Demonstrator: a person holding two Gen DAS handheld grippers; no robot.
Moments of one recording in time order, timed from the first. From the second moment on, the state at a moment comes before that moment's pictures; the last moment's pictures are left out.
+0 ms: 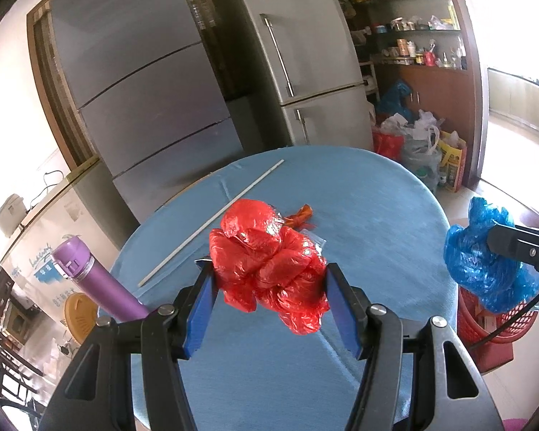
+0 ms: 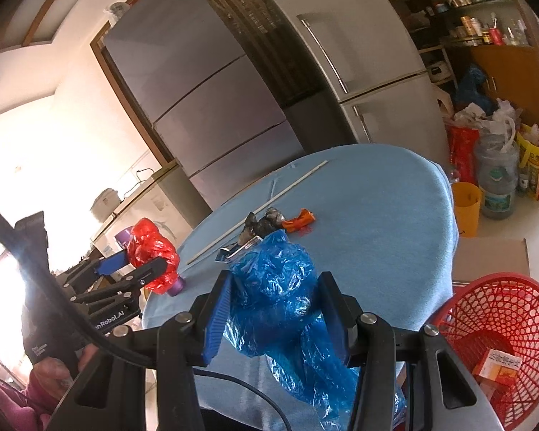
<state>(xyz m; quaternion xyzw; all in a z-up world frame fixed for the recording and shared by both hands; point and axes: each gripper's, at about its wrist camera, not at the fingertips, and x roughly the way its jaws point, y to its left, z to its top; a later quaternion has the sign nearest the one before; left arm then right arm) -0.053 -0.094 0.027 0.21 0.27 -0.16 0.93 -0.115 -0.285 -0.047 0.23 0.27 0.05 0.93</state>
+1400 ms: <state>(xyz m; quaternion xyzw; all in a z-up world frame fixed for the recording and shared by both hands) -0.065 -0.154 0.010 0.26 0.29 -0.21 0.90 -0.148 -0.312 -0.057 0.28 0.26 0.00 0.93</state>
